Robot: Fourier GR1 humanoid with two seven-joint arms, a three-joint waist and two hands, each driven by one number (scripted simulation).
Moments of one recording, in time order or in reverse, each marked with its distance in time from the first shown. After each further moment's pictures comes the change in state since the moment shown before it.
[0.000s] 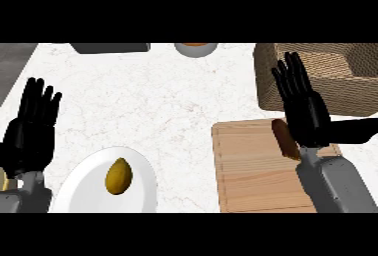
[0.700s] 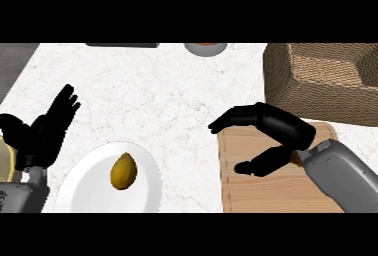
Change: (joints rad) left arm -0.035 0.135 -0.117 0.150 -0.086 -0.150 0.123; right arm -0.199 -0.294 0.389 0.026 0.442 0.450 -0.162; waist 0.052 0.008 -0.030
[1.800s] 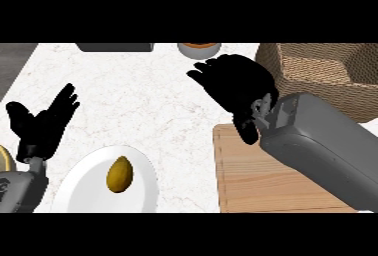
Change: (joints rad) left arm -0.063 0.006 0.037 0.145 -0.008 -0.072 0.000; right arm -0.489 0.088 0.110 -0.034 0.411 0.421 0.864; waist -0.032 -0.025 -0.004
